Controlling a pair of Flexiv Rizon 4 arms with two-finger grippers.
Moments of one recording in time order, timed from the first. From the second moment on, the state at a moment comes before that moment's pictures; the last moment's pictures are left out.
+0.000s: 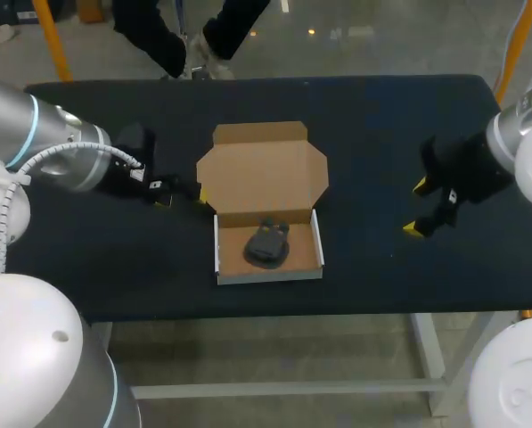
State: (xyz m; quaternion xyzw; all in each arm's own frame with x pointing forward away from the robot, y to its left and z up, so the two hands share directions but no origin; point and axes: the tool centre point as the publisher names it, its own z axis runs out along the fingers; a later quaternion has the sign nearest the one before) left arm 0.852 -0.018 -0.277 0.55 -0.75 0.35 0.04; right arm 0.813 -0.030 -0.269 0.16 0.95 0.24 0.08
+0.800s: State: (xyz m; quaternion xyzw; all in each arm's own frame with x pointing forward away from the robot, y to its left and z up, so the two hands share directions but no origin) left arm 0.870 -0.006 -0.285 0.50 -0.78 0.38 0.05; right arm 0.840 -0.002 -0.235 0.10 0.98 0.18 0.07
